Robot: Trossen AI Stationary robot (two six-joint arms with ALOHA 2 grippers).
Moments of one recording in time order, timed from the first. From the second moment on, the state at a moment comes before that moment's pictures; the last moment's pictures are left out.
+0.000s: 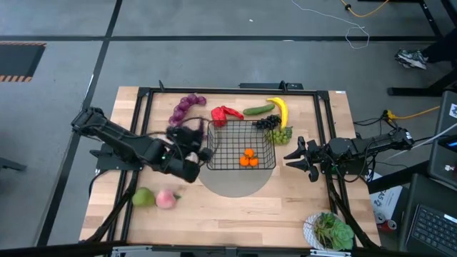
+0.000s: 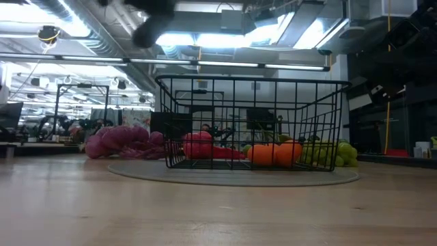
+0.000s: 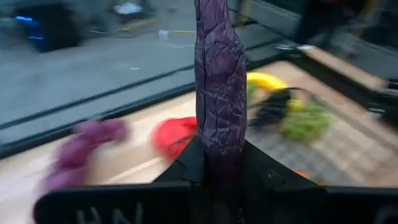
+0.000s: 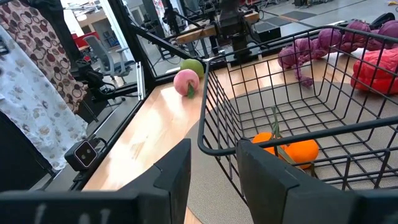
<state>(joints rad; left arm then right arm) -0.39 1.43 1.28 -0.74 -1.16 -1.00 0.24 0.14 0.01 0.02 0.07 0.33</state>
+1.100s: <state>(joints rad) -0.18 1.70 1.28 0.18 -0.74 -0.44 0.24 0.14 0.01 0.02 0.07 0.34</state>
